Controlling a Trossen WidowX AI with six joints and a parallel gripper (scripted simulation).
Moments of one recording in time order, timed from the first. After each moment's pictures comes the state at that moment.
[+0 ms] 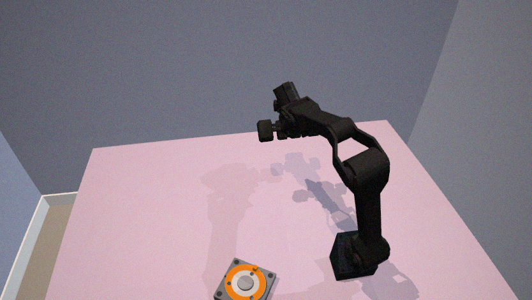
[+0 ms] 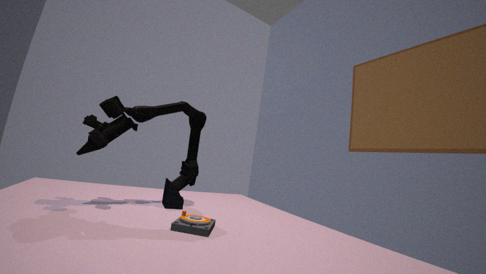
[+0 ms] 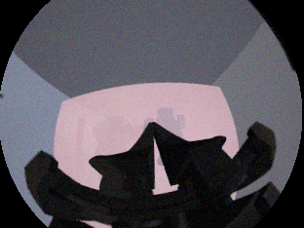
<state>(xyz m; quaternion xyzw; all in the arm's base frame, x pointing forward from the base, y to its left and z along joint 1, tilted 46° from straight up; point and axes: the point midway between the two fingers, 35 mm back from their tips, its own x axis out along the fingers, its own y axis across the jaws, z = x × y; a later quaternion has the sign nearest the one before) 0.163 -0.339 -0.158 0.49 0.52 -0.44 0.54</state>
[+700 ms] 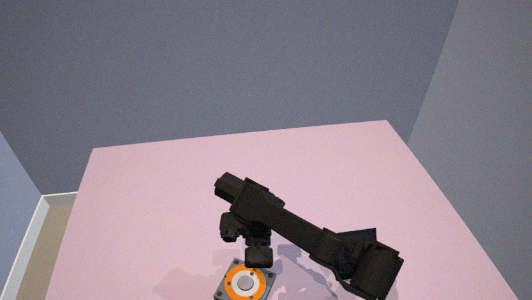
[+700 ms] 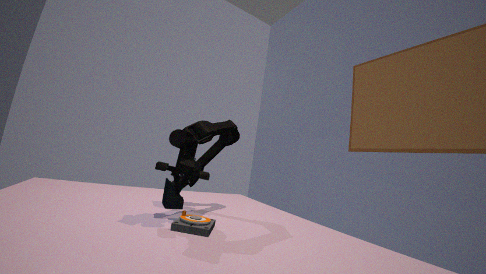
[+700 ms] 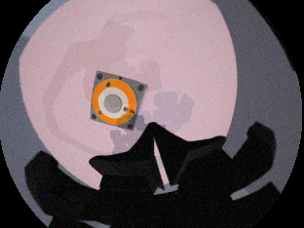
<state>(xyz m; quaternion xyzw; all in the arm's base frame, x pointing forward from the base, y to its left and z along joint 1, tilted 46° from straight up) 0.267 -0.043 0.012 0.26 0.66 0.23 0.66</state>
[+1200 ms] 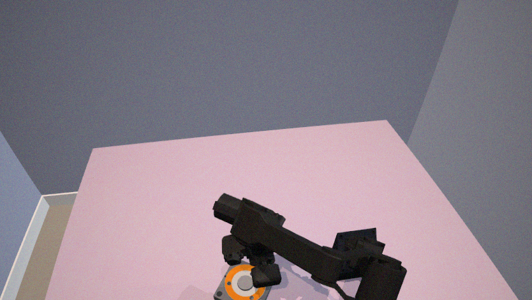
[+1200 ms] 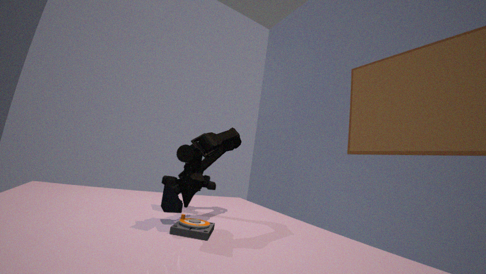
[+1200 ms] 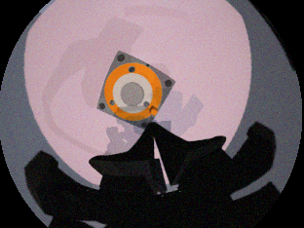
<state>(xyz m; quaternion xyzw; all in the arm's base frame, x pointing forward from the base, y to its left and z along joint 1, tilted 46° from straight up) 0.261 0.003 0.019 0.23 0.64 0.31 0.66</state>
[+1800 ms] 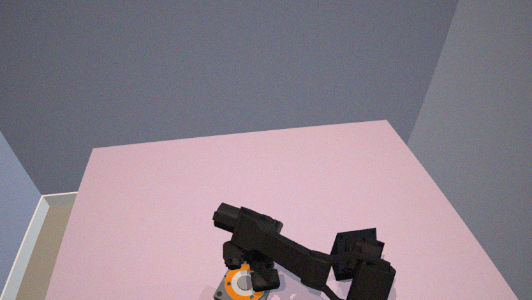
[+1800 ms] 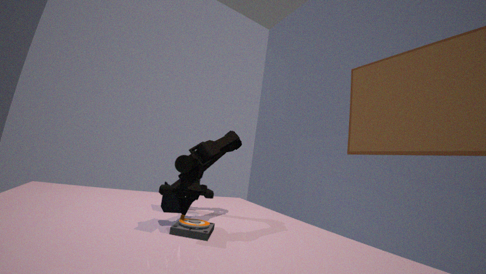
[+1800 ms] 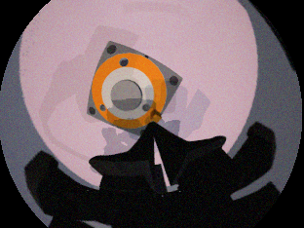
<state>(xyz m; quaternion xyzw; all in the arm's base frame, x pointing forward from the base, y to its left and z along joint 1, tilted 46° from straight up) 0.259 0.023 -0.005 0.23 0.65 0.31 0.65</state>
